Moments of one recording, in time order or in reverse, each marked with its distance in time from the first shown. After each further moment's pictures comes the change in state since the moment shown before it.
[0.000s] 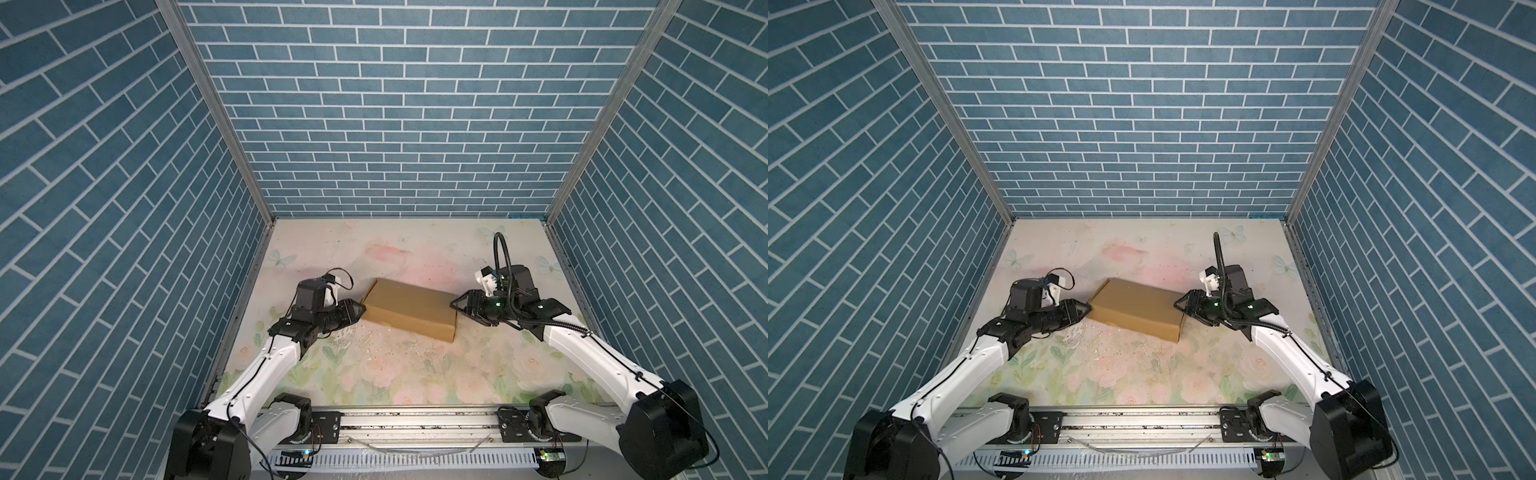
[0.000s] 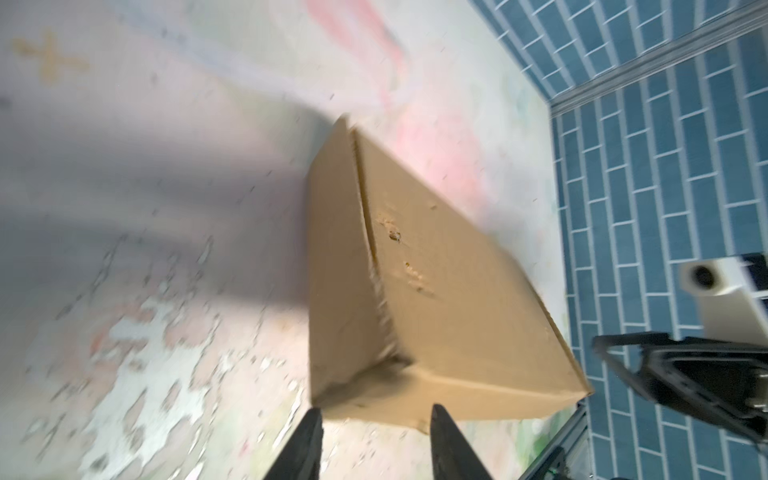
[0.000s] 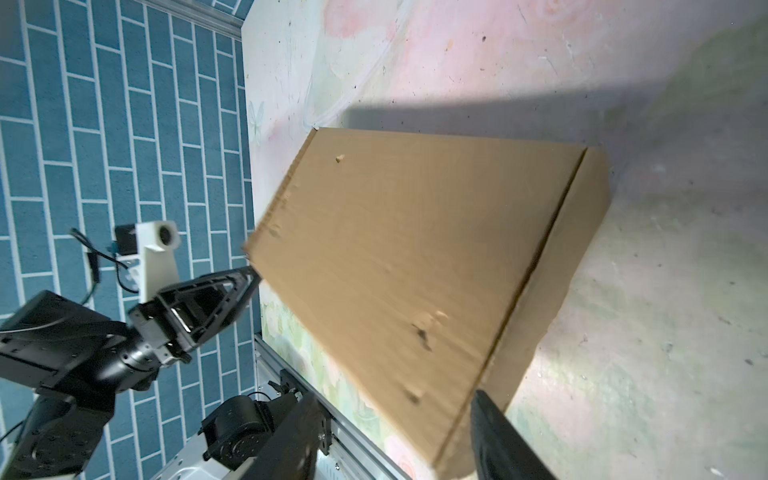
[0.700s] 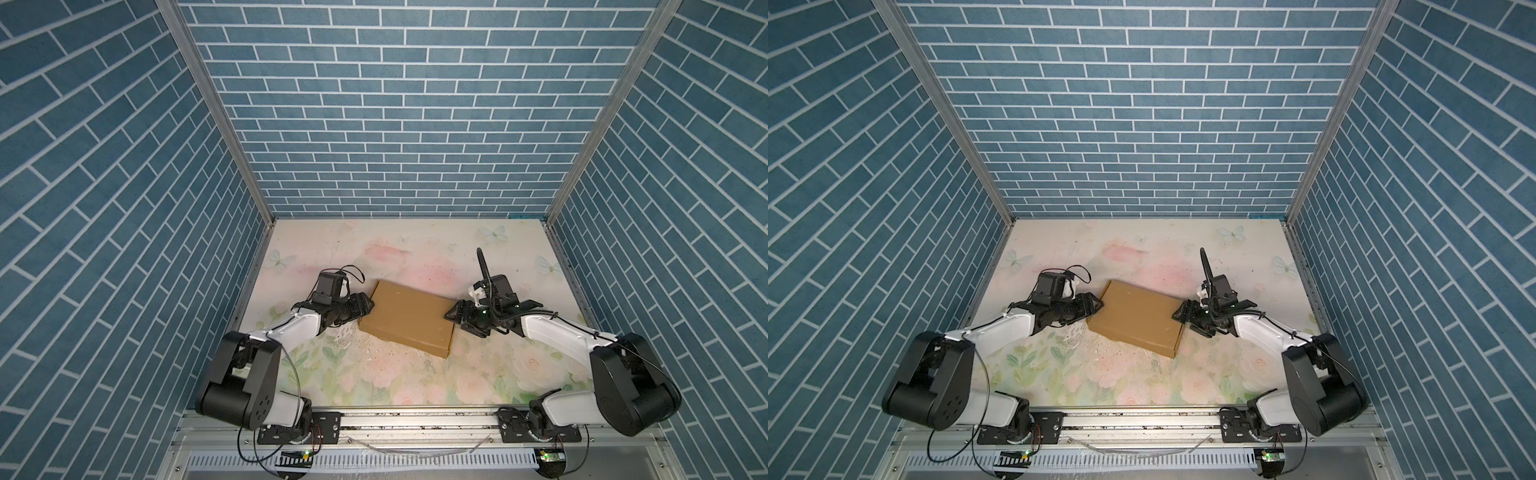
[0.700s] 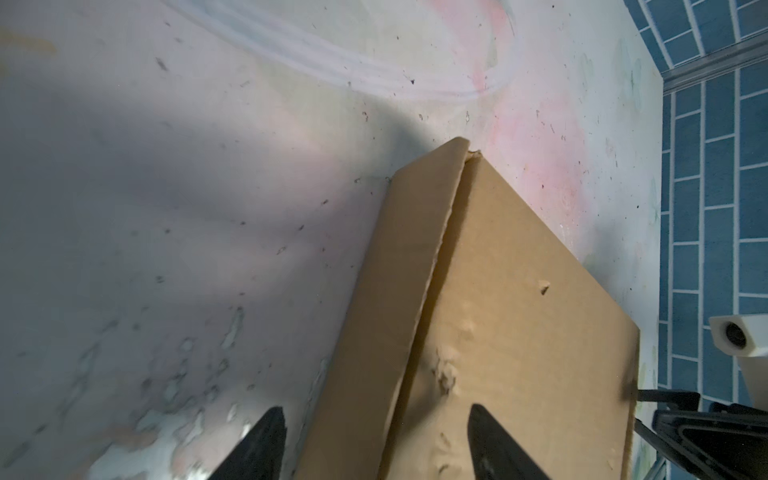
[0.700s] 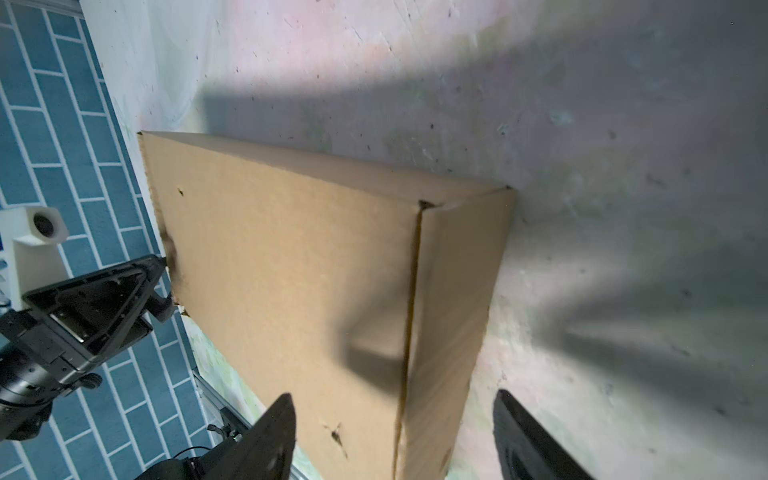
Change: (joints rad) left arm -0.051 0.454 0.093 0.268 -0.089 0.025; right arm 0.029 0.292 -0.080 0.177 0.089 0.049
